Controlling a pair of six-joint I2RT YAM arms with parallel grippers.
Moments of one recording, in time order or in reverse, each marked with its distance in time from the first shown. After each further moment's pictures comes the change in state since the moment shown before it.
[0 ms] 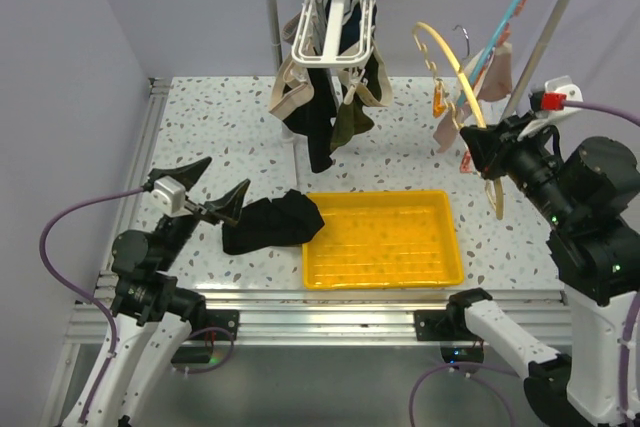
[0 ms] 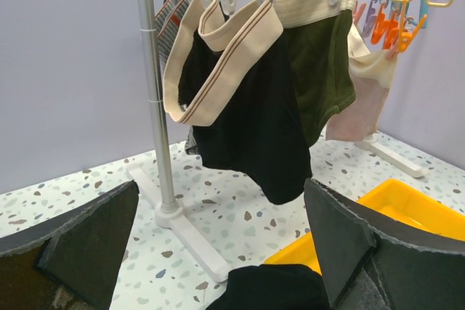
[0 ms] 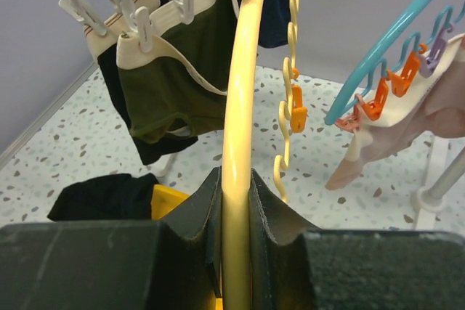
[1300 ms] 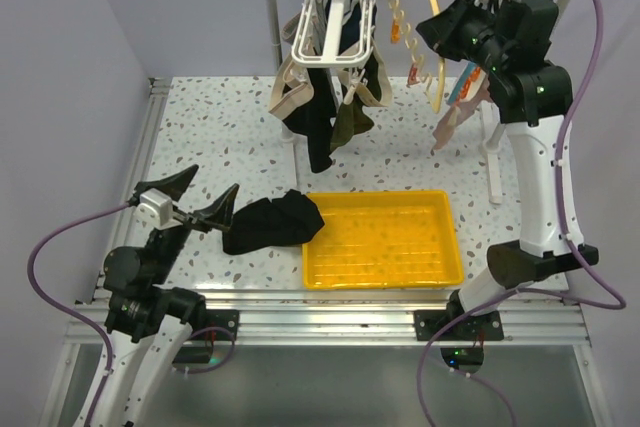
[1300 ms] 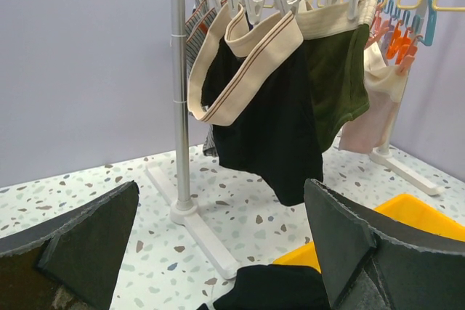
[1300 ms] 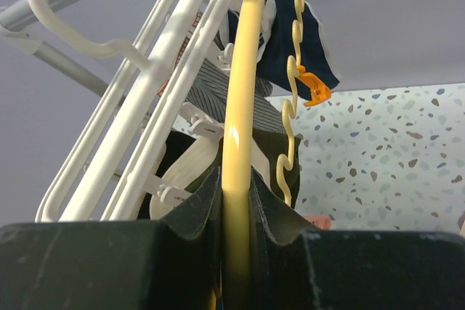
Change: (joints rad) left arm 0.000 -0.126 0.000 -0.099 -0.090 -0.010; right arm -0.043 0.756 0.623 0.065 -0.012 0.428
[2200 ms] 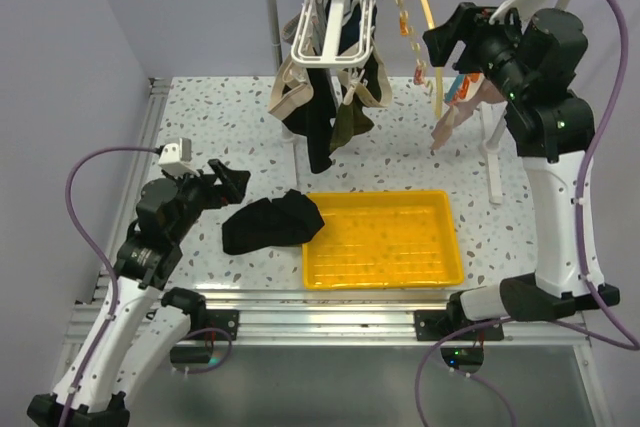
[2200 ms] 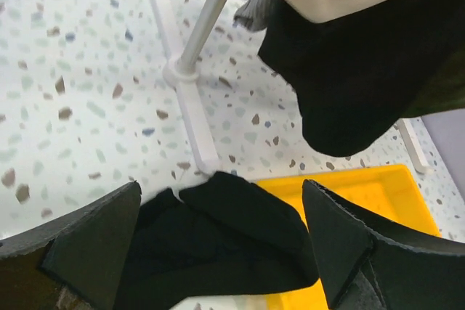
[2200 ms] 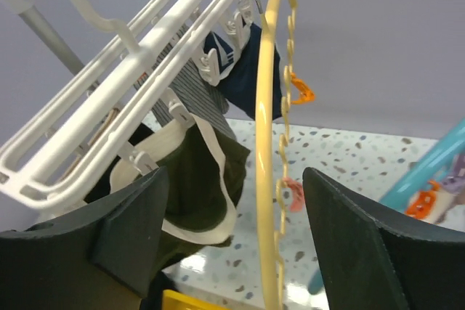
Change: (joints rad) left arm 0.000 0.389 0.180 -0.303 -0.134 -0.297; right arm -0.002 -0.157 -0.173 0.094 0.035 -0.239
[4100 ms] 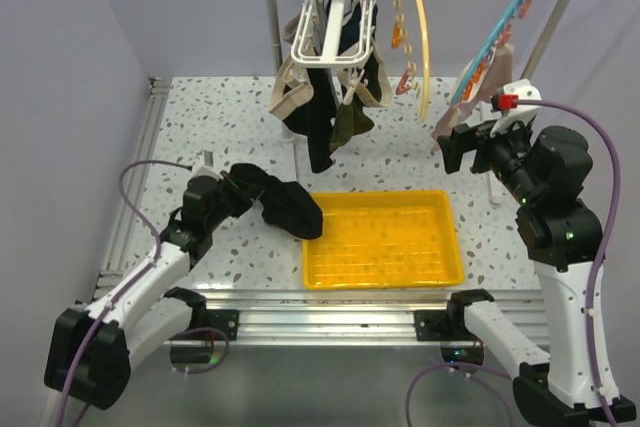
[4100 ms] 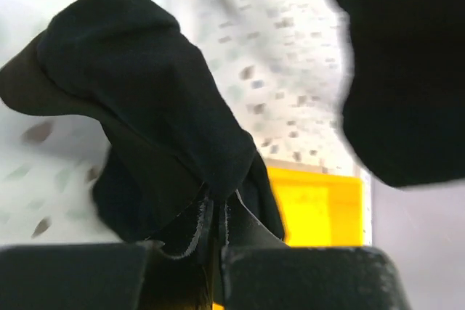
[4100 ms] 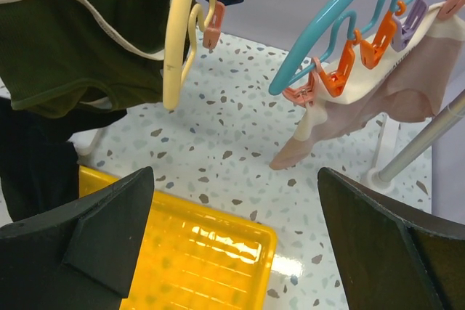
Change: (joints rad) left arm -0.026 0.401 -0.251 0.339 0.009 -0.558; right arm -0.072 -0.587 -0.694 -0.011 -0.057 -0.346
